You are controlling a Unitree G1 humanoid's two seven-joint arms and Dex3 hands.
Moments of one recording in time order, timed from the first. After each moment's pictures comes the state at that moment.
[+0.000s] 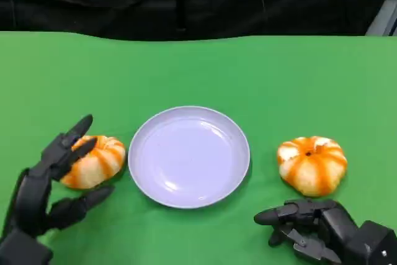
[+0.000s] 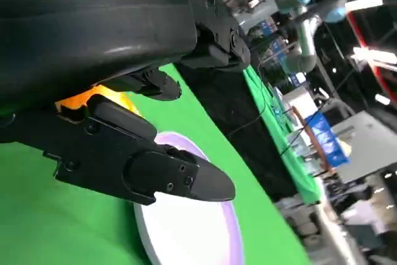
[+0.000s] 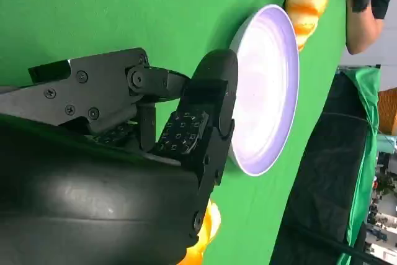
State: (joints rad) left arm -0.26 0.24 0.12 1.03 0.22 -1.15 0.05; right arm -0.10 -0.03 0.09 0.78 -0.03 -0.71 0.24
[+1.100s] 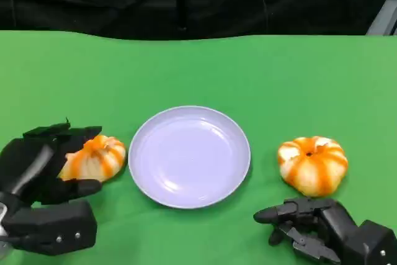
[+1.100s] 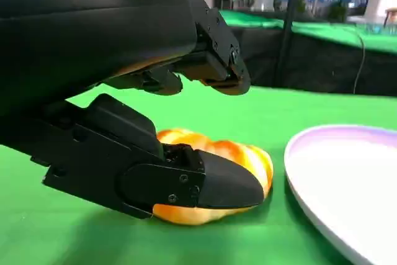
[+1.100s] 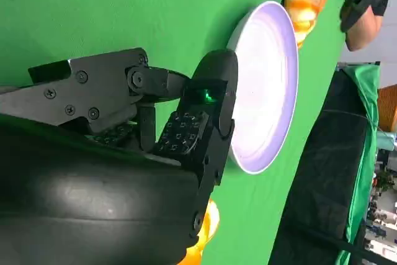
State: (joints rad) left arm -0.44 0.48 -0.31 0.97 0.76 -0.61 0.49; right arm -0.10 -0.03 0.09 0.78 -0.04 -0.72 0.22
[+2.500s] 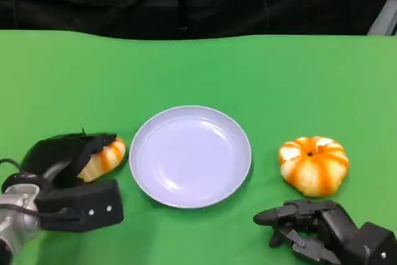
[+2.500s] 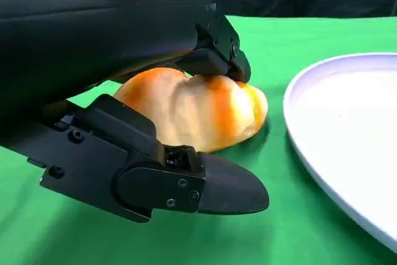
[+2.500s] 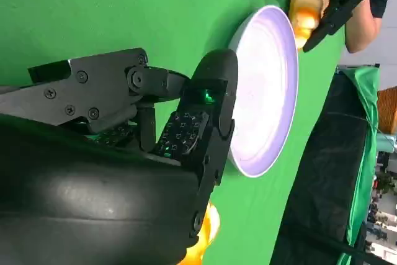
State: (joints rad) left arm -0.61 0.36 -0.44 1.21 0.70 -0.46 0.36; right arm -0.08 -0.03 0.09 0.74 -0.03 -0.70 0.23
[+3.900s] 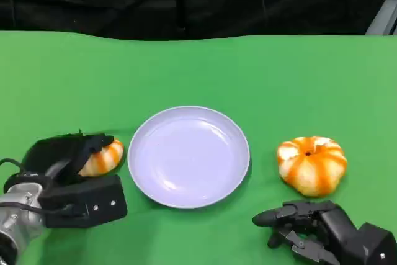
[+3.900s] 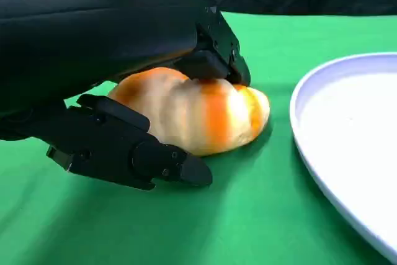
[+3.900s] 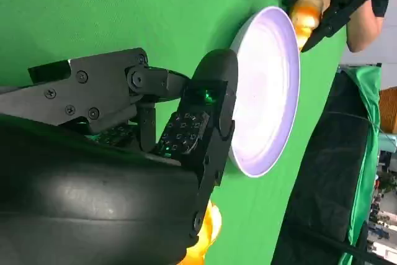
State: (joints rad) left arm -0.62 0.35 -0.47 1.23 0.66 -0.43 0.38; right arm -0.08 -0.03 0.09 0.73 -0.04 -0.68 0.23
